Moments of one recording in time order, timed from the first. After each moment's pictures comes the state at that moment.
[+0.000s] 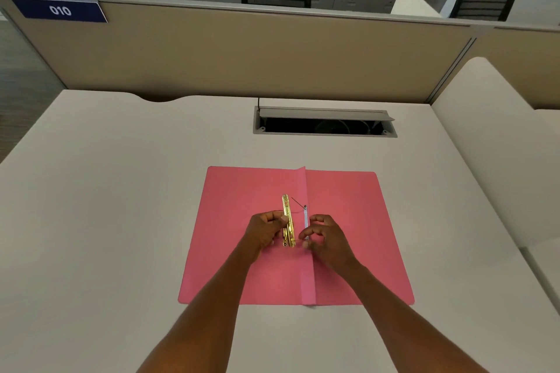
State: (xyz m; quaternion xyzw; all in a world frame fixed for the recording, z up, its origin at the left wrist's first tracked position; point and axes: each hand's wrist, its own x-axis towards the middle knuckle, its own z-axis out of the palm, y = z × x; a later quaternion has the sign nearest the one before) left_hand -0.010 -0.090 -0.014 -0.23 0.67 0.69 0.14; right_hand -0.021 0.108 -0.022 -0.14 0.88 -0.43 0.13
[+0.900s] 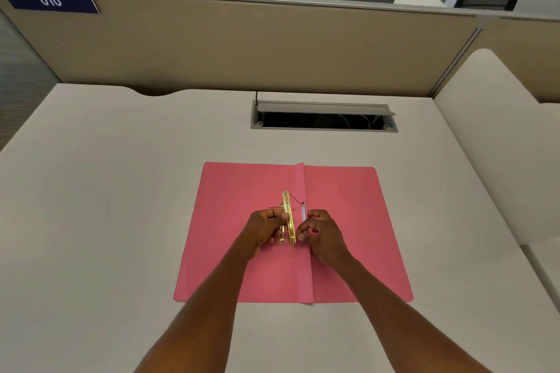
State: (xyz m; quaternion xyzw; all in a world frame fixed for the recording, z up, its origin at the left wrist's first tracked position) left_hand -0.014 -0.087 -0.018 -0.21 0.66 0.70 0.17; right_hand -0.028 0.098 -0.026 -0.09 0.90 -0.40 0.14
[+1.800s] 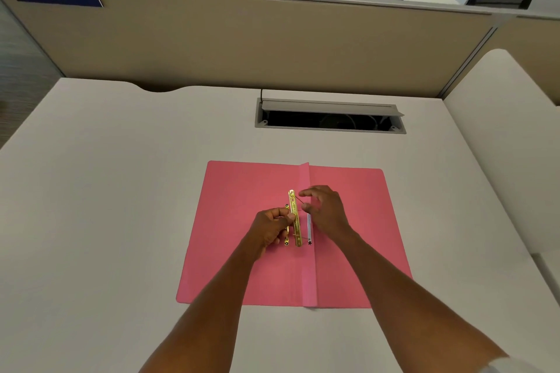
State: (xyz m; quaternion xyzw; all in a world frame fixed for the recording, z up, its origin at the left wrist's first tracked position) left_hand -0.019 -0.081 -0.015 -0.21 0.66 0.70 0.17; right_hand -0.091 0.079 -0.013 -0.10 0.92 -0.37 0.10
